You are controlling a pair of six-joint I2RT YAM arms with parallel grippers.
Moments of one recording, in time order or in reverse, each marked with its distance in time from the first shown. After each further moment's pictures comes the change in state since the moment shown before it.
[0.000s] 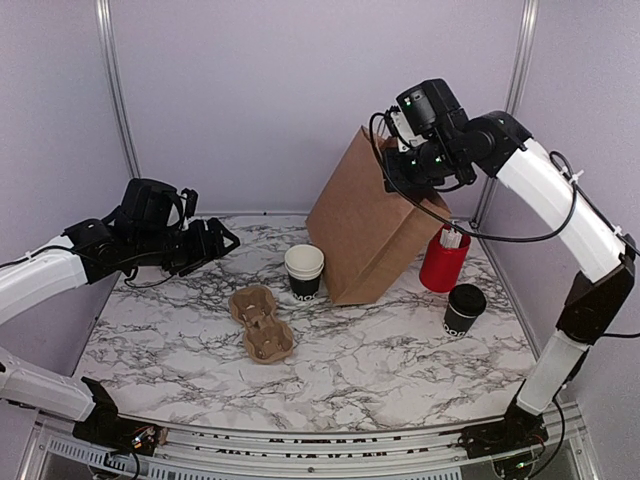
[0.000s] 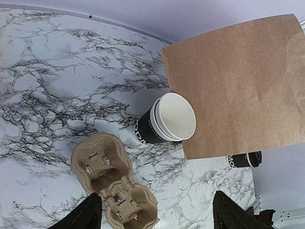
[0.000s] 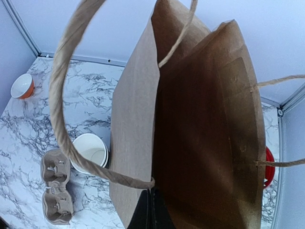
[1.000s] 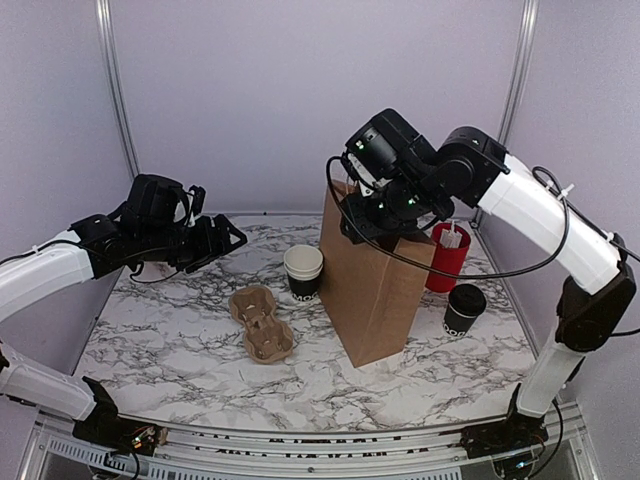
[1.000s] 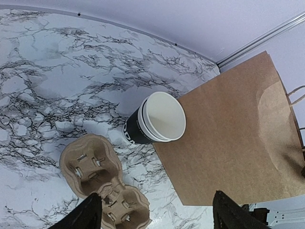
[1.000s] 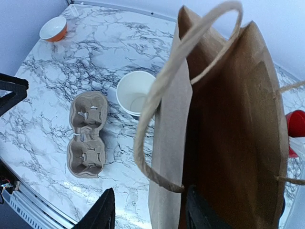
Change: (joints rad) left arm 0.000 0.044 0.031 0.021 0.051 0.003; right arm 0.275 0.017 -0.038 -0.163 0.026 0.164
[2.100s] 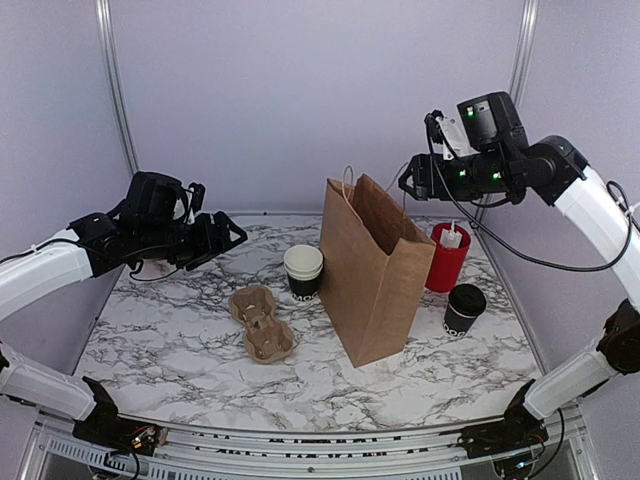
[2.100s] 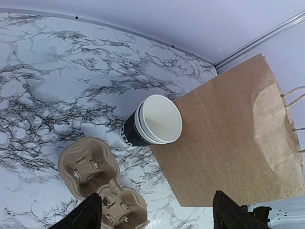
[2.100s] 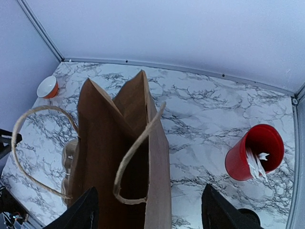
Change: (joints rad) left arm 0.000 0.000 0.013 0.001 0.000 0.003; right arm -0.334 -0.324 -0.274 0.277 -0.179 -0.138
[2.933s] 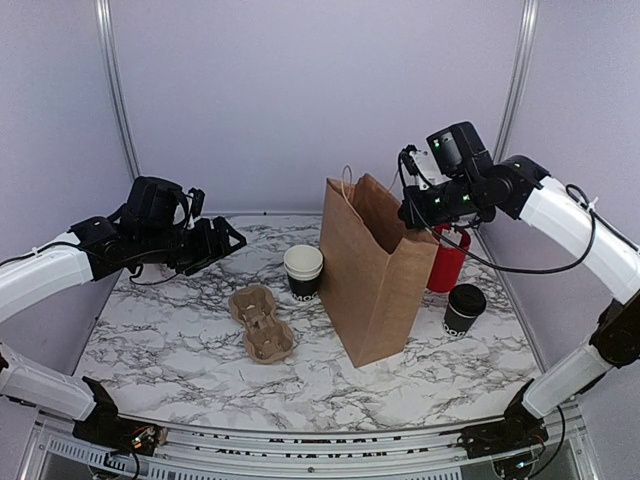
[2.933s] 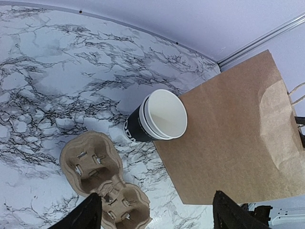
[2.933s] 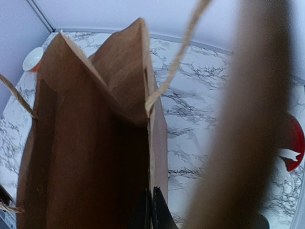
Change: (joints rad) left arm 0.000 -0.009 -0.029 0.001 0.000 -0.013; right arm -0.037 0.060 -0.181 0.098 -0.075 -0.059
